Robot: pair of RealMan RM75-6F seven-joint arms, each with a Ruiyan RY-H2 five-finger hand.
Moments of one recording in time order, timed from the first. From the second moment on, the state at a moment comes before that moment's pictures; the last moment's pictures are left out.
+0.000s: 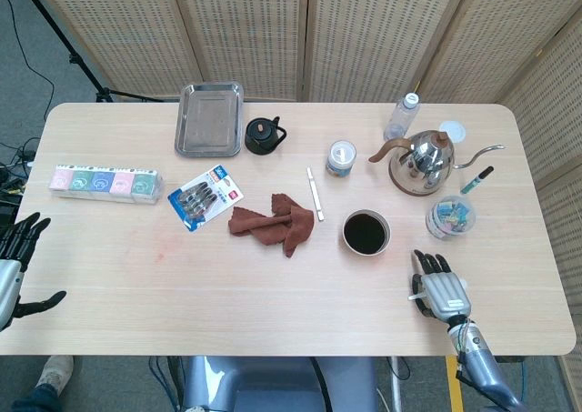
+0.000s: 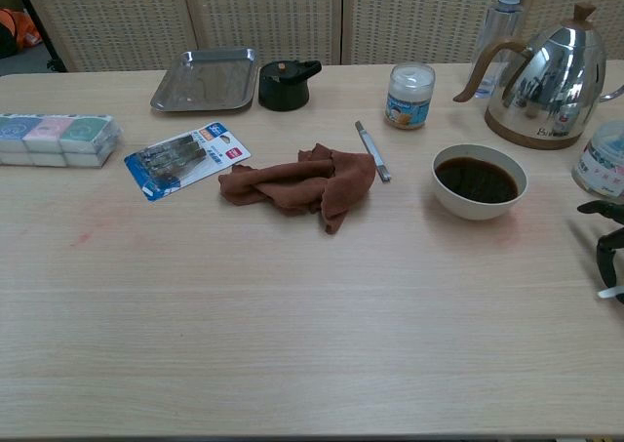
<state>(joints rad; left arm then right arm) -0.10 -0.89 -0.03 -1.92 1.48 1.44 0.01 0.32 -1.48 0.02 -1.37 -1.28 1.04 -0.25</state>
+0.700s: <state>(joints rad) -0.10 -0.89 -0.03 -1.92 1.48 1.43 0.00 0.33 -1.35 0.12 -1.57 -1.34 1.12 0.04</state>
